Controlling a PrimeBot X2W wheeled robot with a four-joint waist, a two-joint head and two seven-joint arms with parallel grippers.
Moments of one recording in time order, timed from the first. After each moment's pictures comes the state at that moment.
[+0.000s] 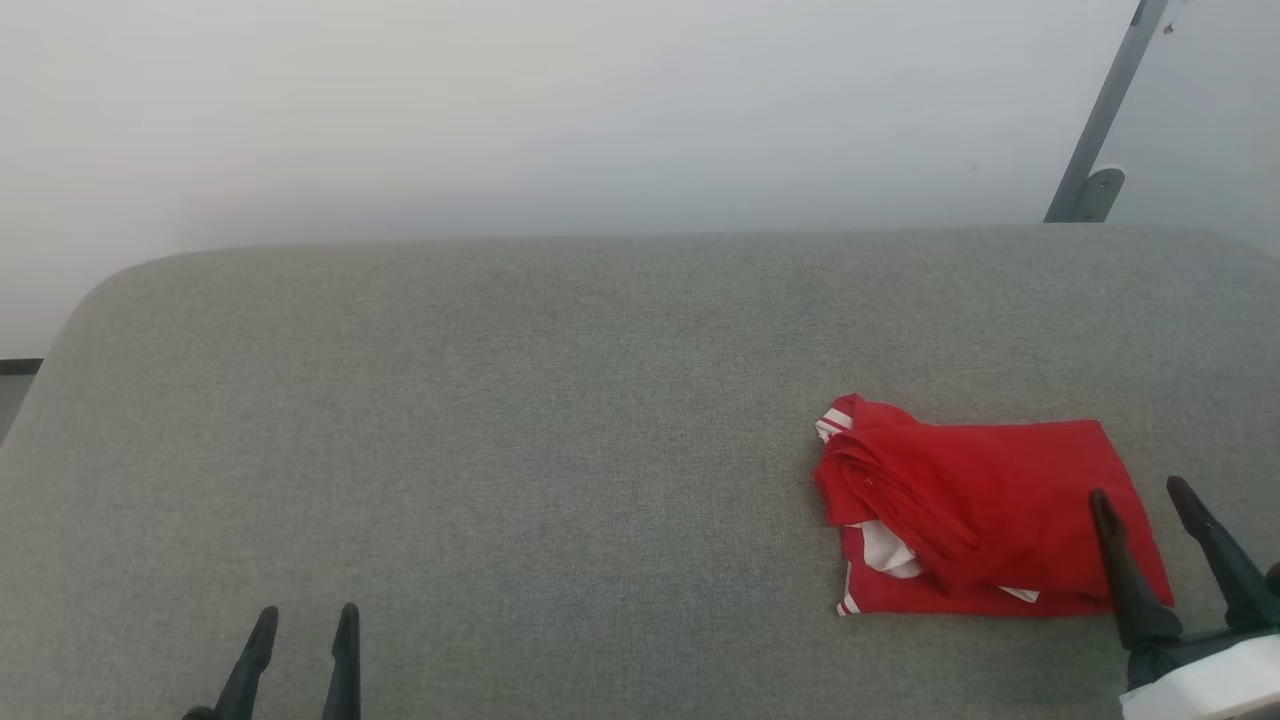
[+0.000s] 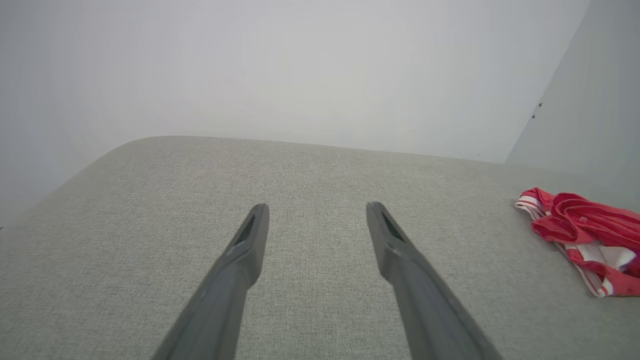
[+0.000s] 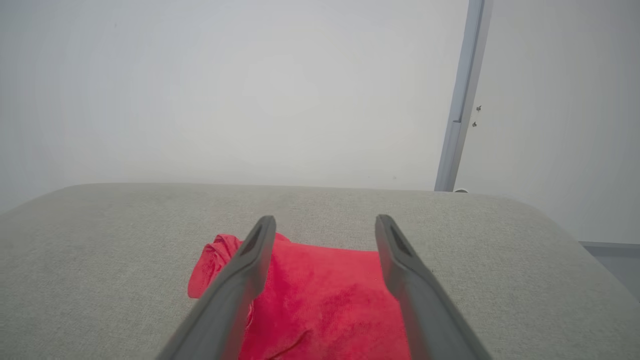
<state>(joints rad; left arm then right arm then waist) 0.26 0.14 0.08 0.01 -0.28 -0.13 -0.26 0.08 -0.39 0.03 0.09 0.46 0.13 -0.25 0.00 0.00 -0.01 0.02</state>
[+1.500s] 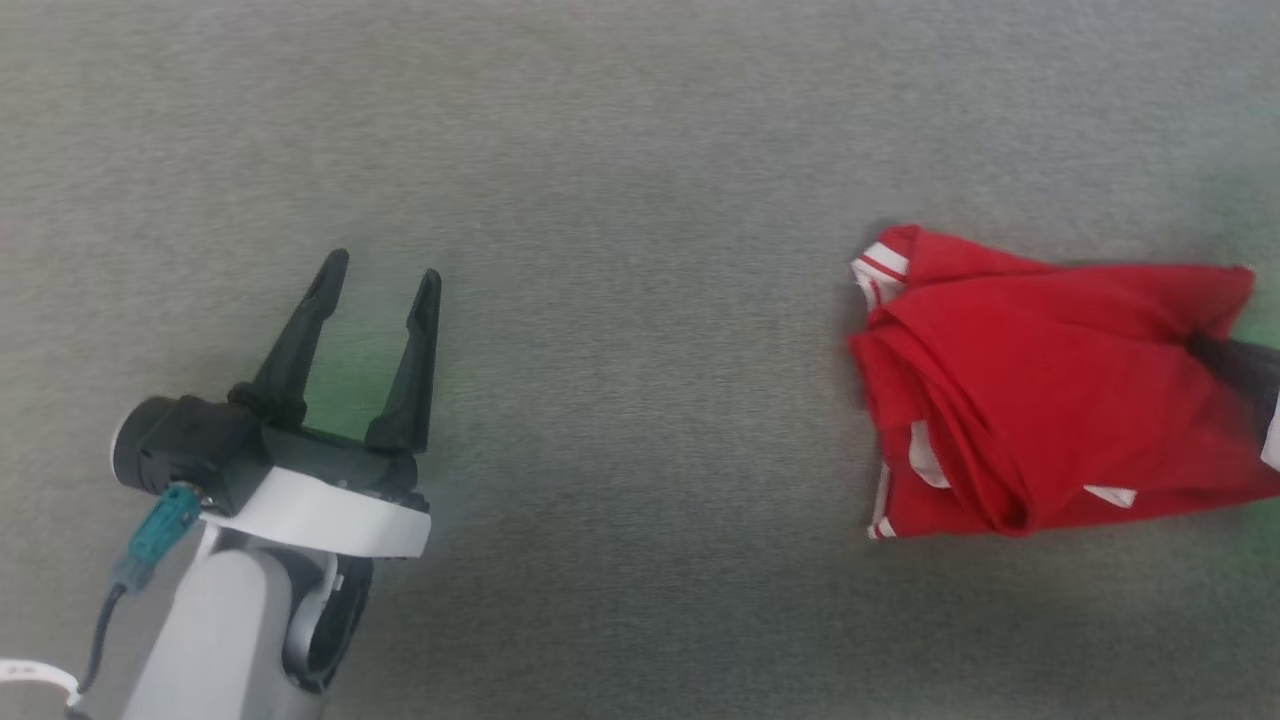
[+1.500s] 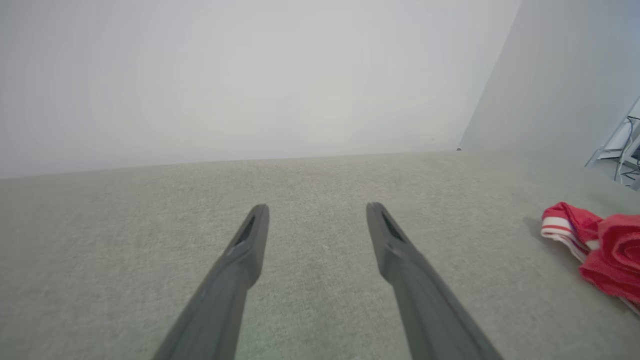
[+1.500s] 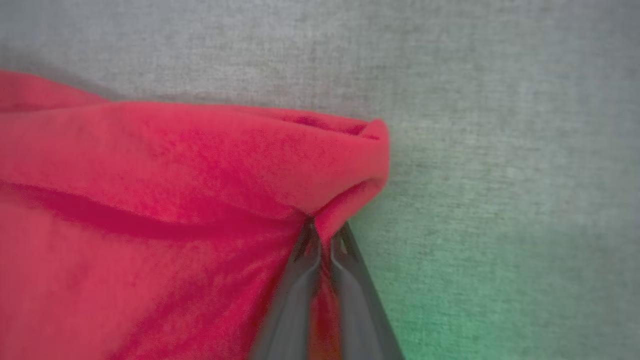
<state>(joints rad) -0.28 0.23 -0.11 0.05 -0.30 -0.13 -0.26 -0.43 -0.61 0.03 0.23 0.78 0.13 0.78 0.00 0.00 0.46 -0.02</state>
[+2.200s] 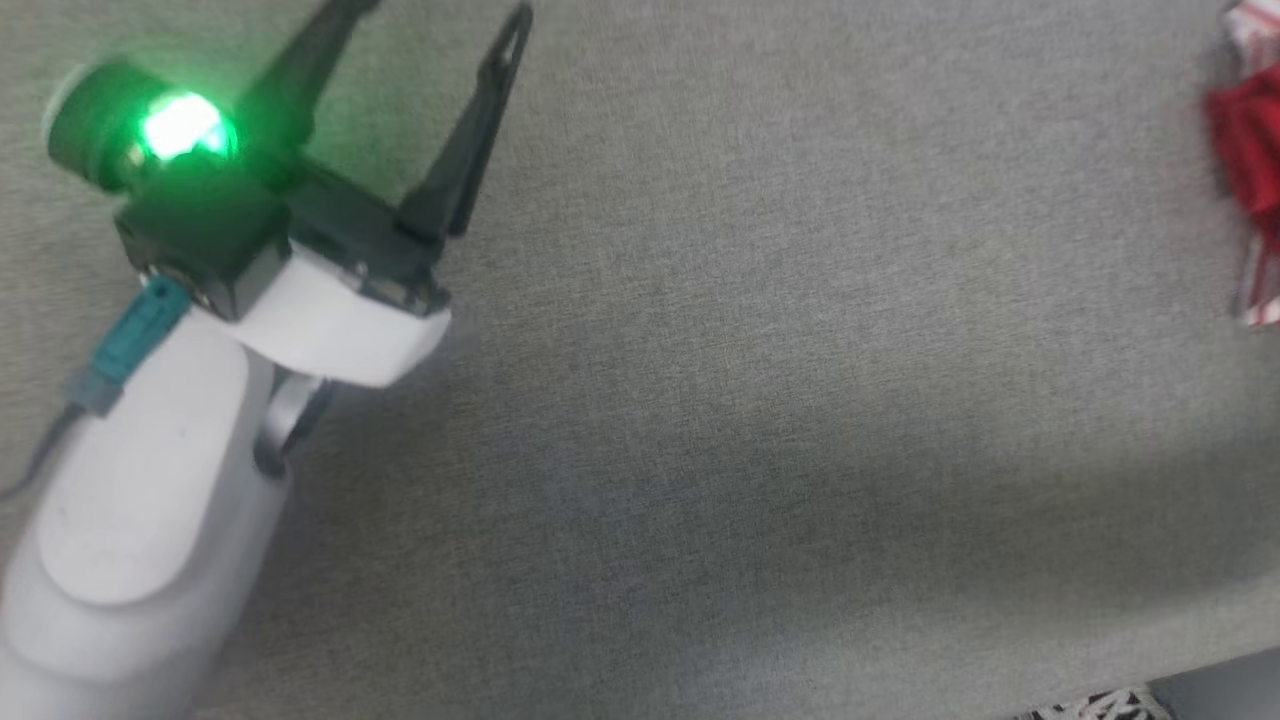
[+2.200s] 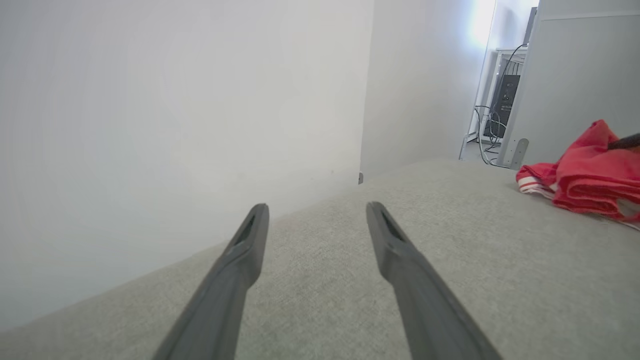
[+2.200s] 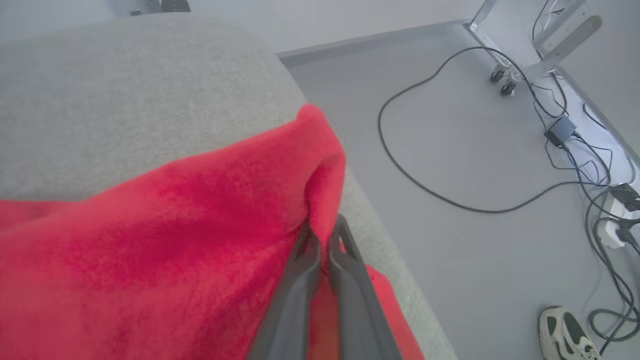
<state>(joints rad) -0.71 0.39 -0.34 0.01 -0.28 -0.13 -0.26 -0.70 -0.65 -0.33 0.51 0.55 0.13 0.38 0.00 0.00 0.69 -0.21</state>
